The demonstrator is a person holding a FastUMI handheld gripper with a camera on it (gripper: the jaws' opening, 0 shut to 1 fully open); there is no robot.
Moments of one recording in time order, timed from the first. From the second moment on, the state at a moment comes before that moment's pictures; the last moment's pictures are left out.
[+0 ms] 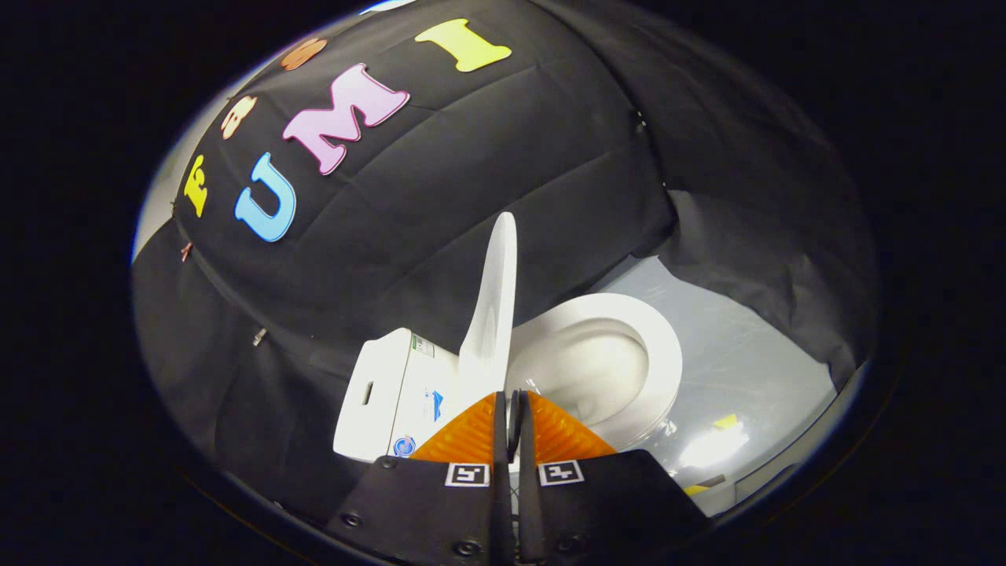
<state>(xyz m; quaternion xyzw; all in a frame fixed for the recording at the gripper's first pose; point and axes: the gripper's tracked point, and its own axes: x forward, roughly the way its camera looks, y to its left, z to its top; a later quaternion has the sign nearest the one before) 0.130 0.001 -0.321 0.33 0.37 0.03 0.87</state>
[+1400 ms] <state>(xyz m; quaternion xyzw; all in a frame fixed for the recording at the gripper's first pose) 0.140 0.202 -0.208 0.17 0.31 0.04 0.93</state>
